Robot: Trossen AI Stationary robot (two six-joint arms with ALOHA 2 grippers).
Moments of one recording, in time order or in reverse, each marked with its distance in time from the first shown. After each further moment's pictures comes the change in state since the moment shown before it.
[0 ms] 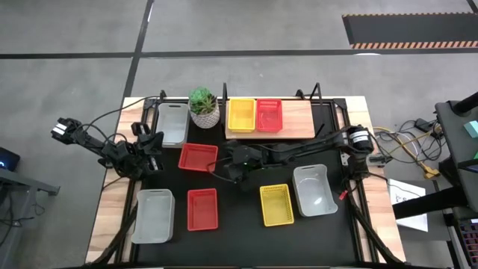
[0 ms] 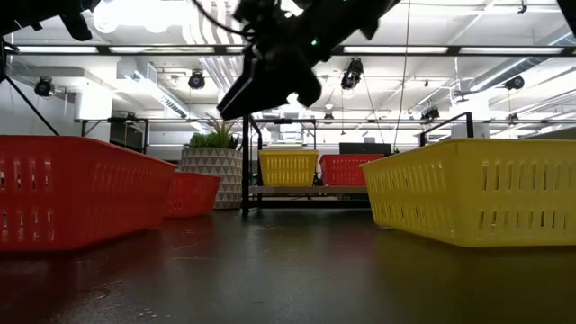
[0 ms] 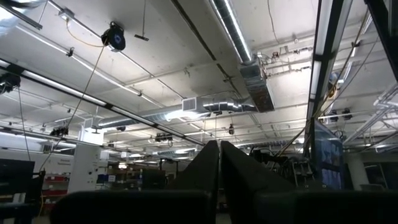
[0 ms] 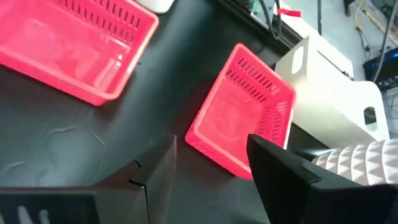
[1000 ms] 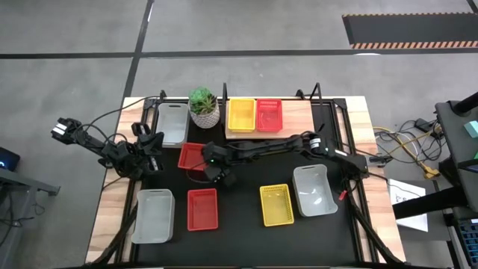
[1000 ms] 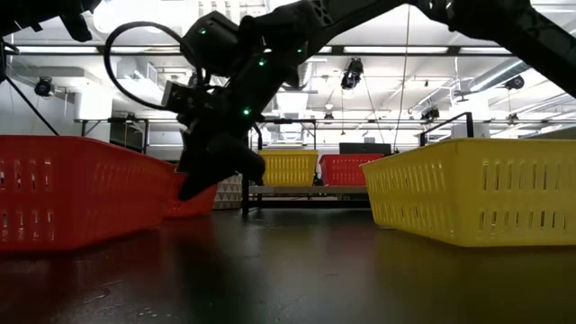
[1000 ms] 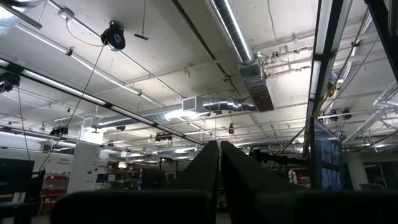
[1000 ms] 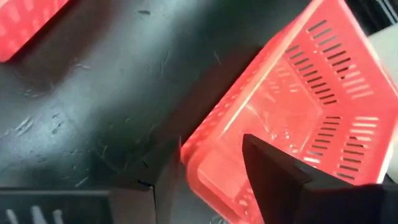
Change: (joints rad) left arm 0.000 -0.002 -0.004 0.000 0.000 -0.003; right arm -0.076 0.468 0.570 -0.345 -0.080 -0.204
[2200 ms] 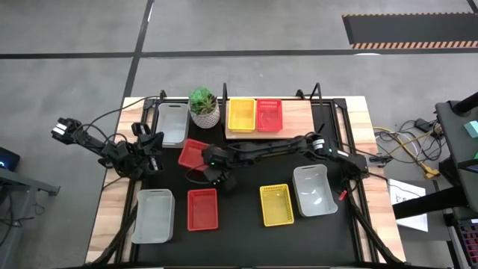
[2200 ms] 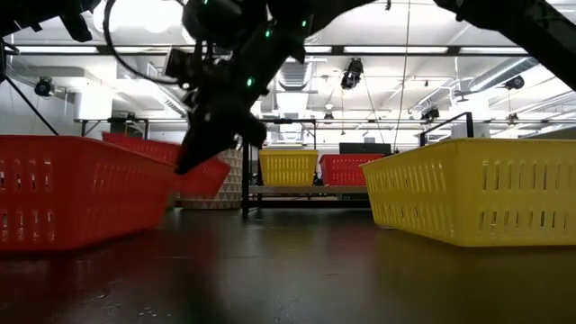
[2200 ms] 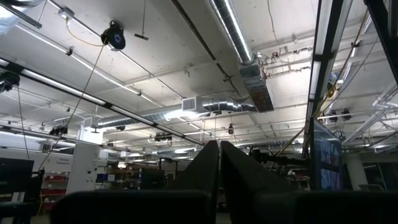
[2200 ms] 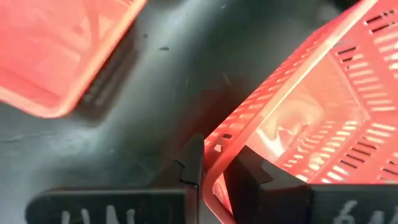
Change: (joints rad) left arm 0.000 0.000 -0.001 0.001 0.000 -0.003; right arm 0.032 -0.060 0.009 -0.076 -0.015 0.153
